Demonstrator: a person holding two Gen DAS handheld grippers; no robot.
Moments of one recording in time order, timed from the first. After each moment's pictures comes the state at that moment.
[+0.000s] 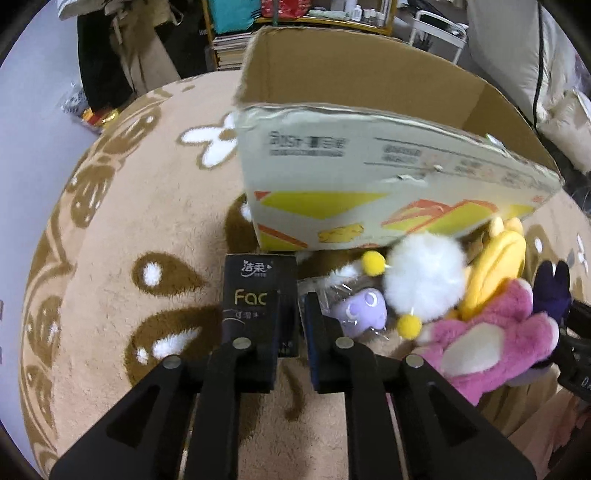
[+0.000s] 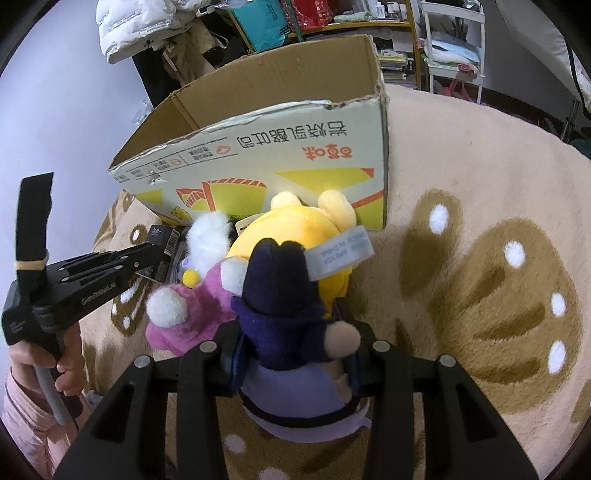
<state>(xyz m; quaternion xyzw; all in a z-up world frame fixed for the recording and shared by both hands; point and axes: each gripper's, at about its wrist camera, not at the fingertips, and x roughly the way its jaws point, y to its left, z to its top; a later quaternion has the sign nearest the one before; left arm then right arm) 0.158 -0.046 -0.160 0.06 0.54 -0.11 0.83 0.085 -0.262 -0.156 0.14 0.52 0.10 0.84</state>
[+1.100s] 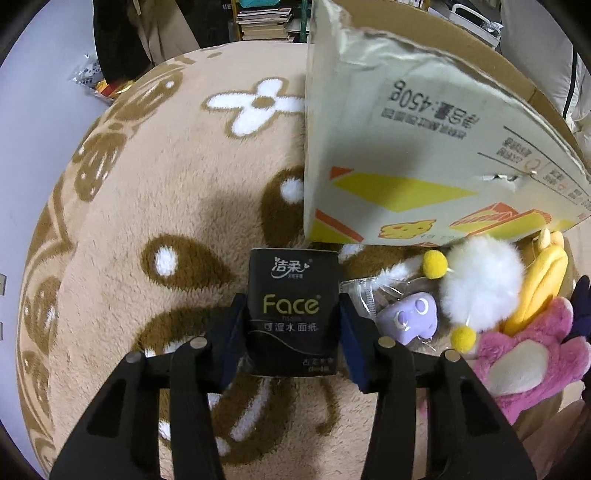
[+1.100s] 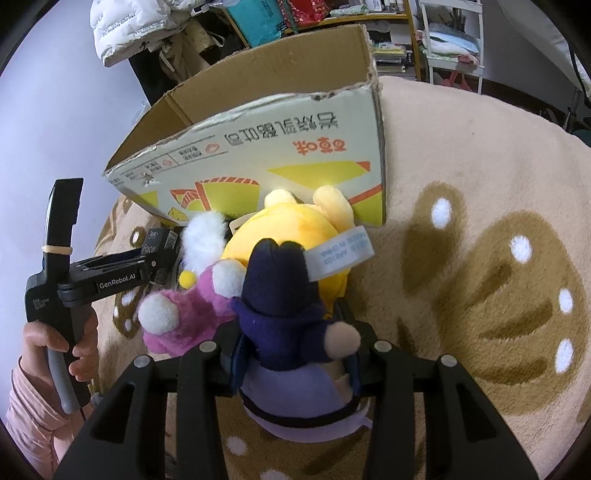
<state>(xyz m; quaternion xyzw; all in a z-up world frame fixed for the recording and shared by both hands) 0.178 -0.026 -0.181 0.04 0.58 -0.07 0.81 0.087 -0.271 -0.158 0.15 0.52 0.10 0.84</state>
